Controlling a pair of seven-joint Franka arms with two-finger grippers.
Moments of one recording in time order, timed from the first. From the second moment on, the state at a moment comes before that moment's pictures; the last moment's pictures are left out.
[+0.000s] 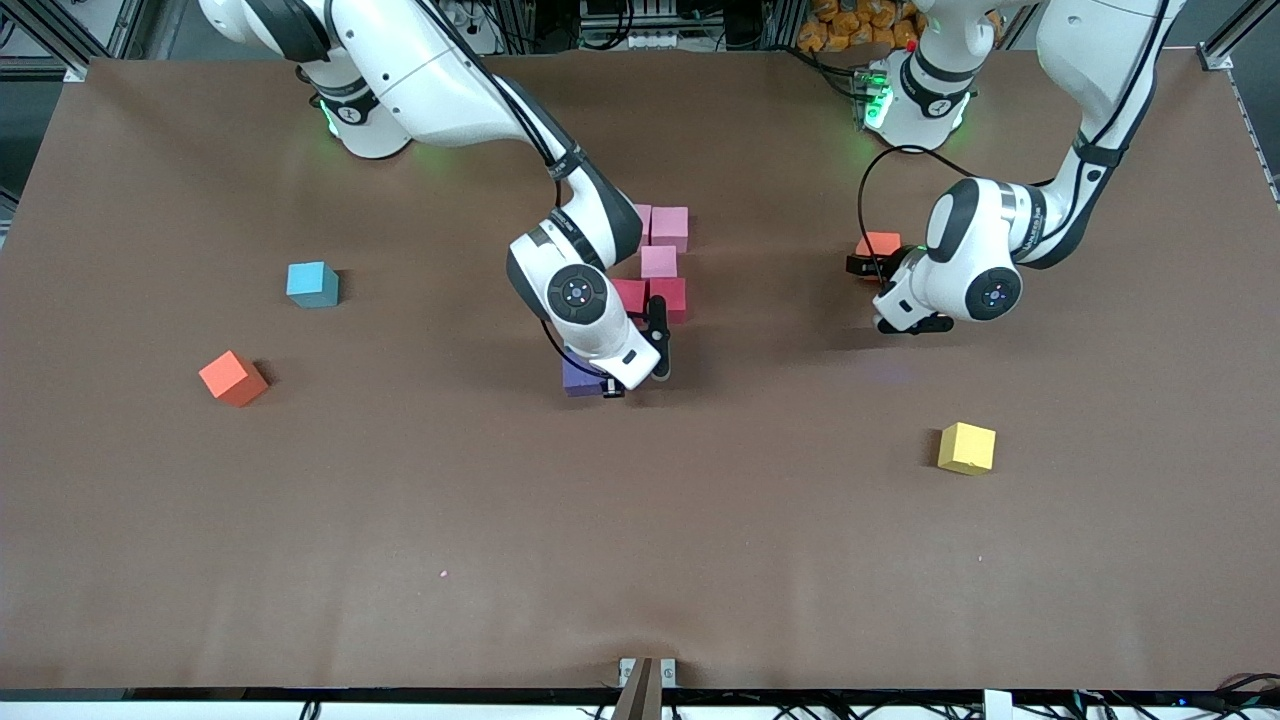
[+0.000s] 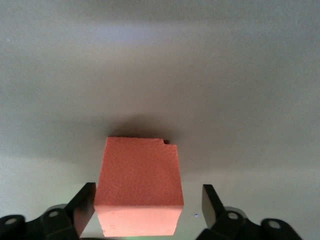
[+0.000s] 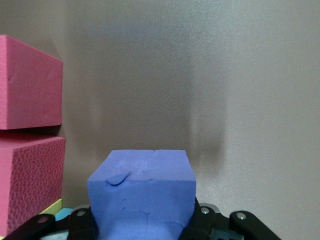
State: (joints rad) left arm 0.14 0.30 -0.36 -2.38 -0.12 2.09 -0.18; right arm 0.74 0.78 -0.03 -1.51 0.18 2.28 -1.01
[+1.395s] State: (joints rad) left arm 0.16 0.32 -0.36 -2.37 -0.12 2.06 -0.18; right arm 0.76 0.79 -0.03 -1.51 0.22 2.28 -1.00
